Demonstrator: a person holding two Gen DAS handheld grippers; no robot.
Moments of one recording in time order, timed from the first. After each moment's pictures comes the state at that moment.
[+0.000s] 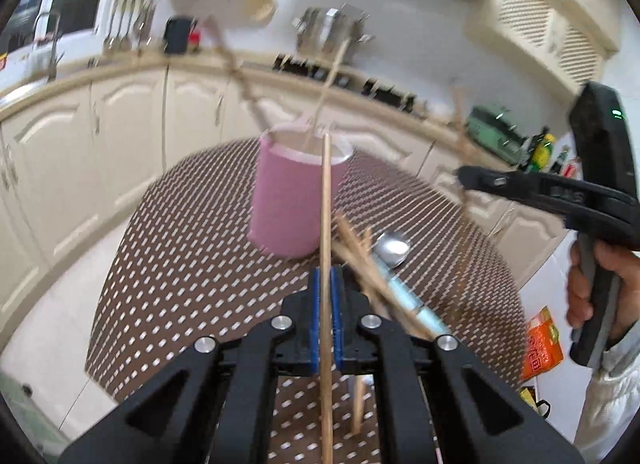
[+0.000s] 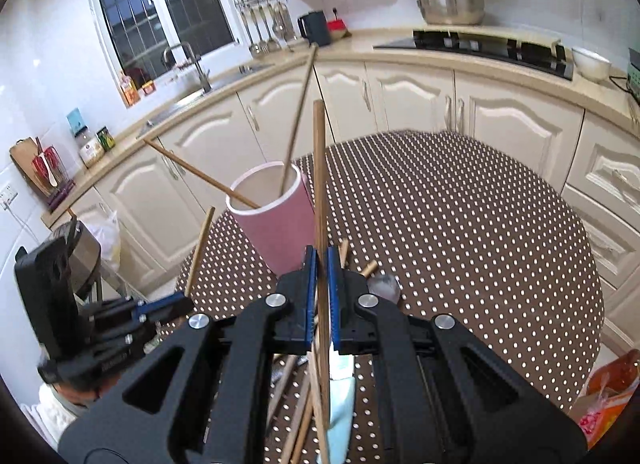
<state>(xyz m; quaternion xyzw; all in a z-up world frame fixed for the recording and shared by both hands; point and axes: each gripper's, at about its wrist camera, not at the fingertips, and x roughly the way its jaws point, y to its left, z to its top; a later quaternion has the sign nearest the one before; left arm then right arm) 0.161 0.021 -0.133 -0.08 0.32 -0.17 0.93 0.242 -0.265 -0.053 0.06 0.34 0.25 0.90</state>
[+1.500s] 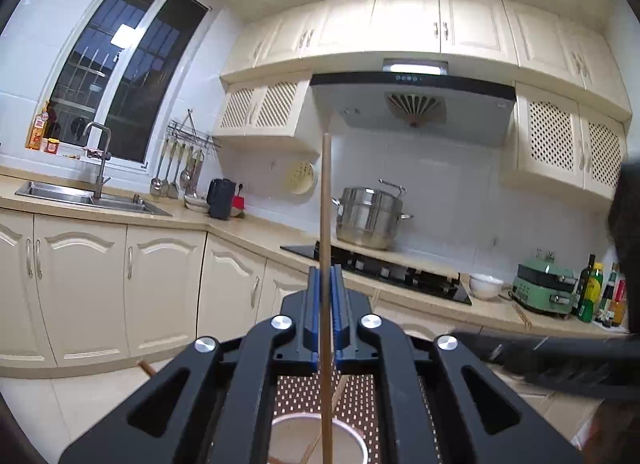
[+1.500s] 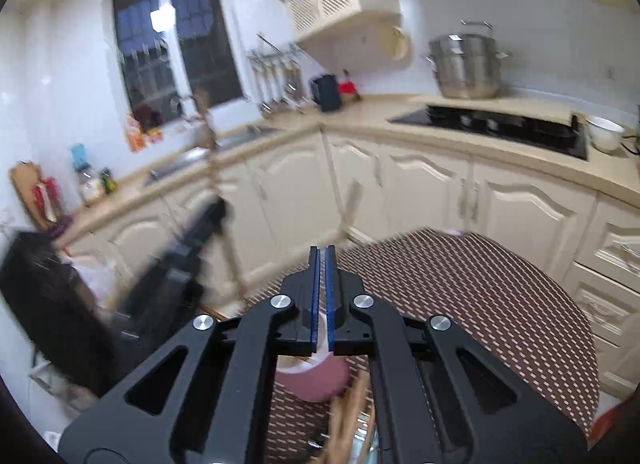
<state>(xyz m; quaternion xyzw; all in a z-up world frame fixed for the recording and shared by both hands) 0.245 -0.007 -0.041 -0.10 0.02 -0.04 0.99 0.318 -0.222 -0.007 0.05 0.29 0.23 0.93</state>
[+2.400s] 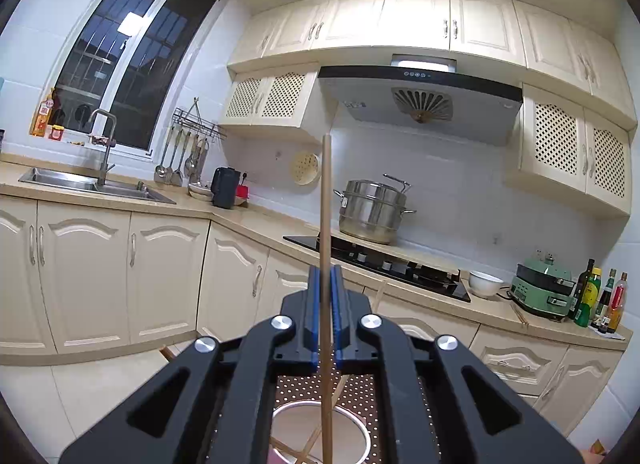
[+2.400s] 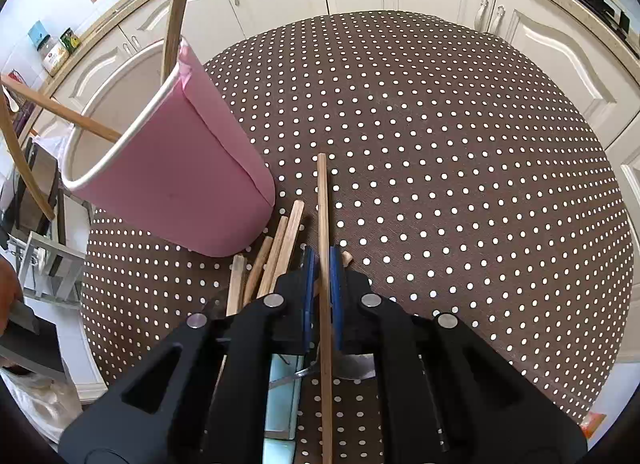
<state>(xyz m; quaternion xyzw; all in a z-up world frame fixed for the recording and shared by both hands) 0.239 0.007 -0.044 -0.12 0.04 -0.04 0.99 0.375 -0.201 -0.152 -0.05 0.54 0.24 0.80</state>
